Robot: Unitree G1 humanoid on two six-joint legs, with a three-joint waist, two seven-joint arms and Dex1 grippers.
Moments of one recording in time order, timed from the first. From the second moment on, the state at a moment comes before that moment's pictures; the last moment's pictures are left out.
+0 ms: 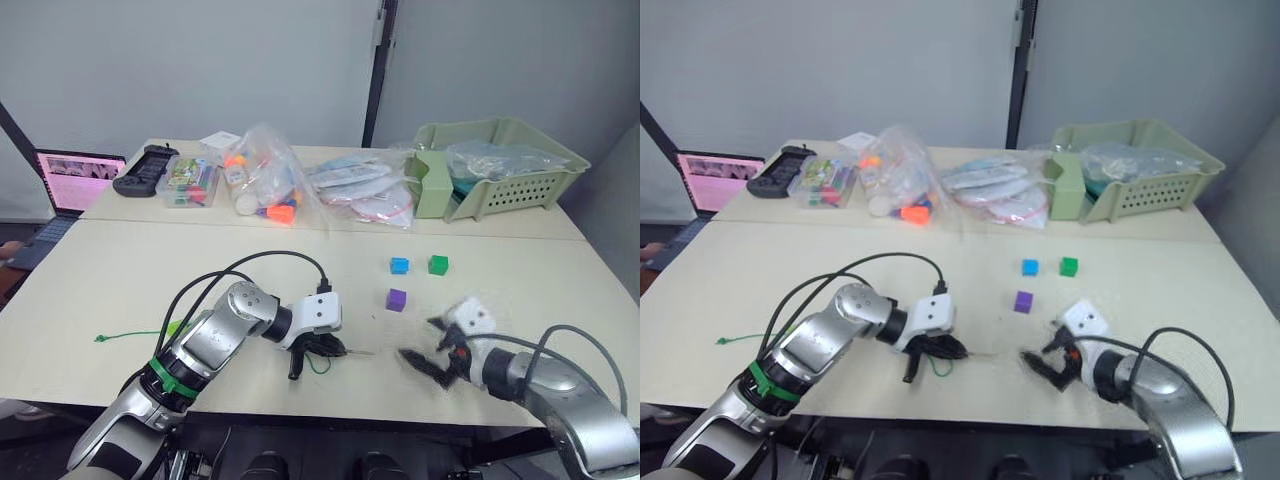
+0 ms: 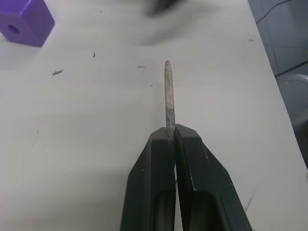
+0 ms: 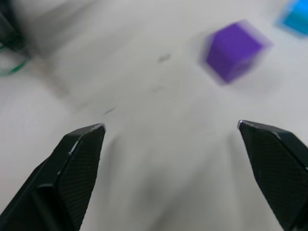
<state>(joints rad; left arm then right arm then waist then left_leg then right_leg) -0.62 0.54 -0.49 -0.13 -0.12 0.58 -1.20 -0.02 -0.44 -0.15 -0.54 0.24 0.82 0.50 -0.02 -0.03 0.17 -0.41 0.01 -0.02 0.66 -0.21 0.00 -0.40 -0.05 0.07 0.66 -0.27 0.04</state>
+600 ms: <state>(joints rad) -0.61 0.55 -0.49 -0.14 -0.12 0.59 -1.18 -0.50 -0.20 -0.21 0.24 0.06 0.42 0.01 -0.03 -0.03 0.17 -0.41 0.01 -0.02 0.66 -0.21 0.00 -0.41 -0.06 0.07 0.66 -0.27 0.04</state>
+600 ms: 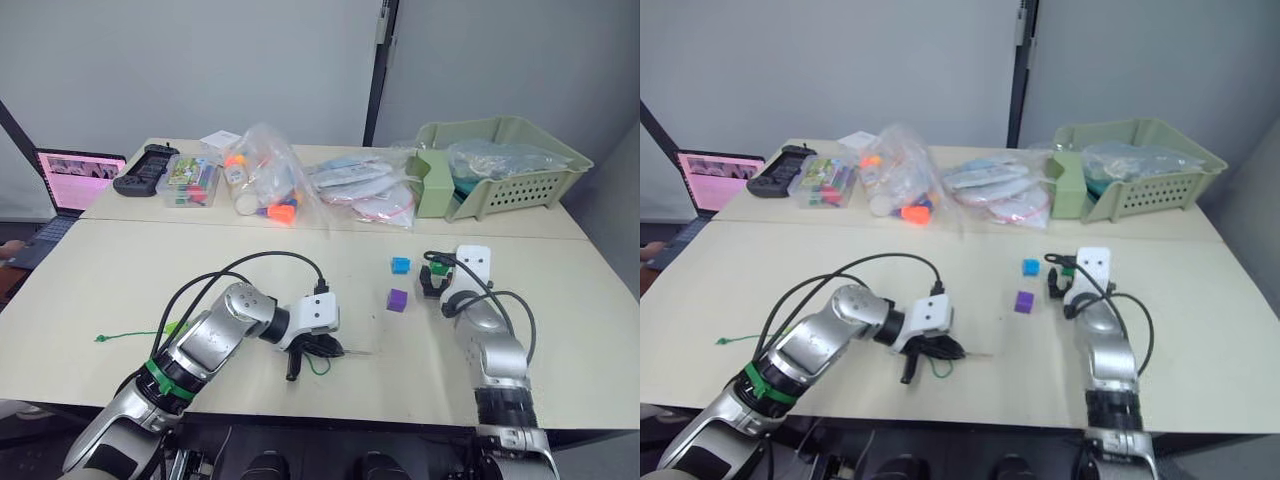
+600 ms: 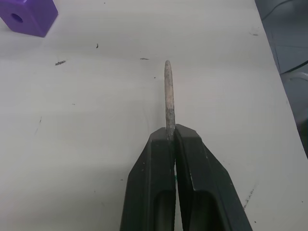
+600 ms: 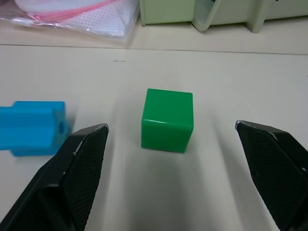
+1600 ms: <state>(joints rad) -0.61 0.57 -0.49 -0.13 -0.12 0.58 -1.17 -0.11 -0.08 -0.08 -0.51 0.14 0.62 -0.10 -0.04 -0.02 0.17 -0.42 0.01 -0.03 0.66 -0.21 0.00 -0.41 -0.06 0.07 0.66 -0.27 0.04</state>
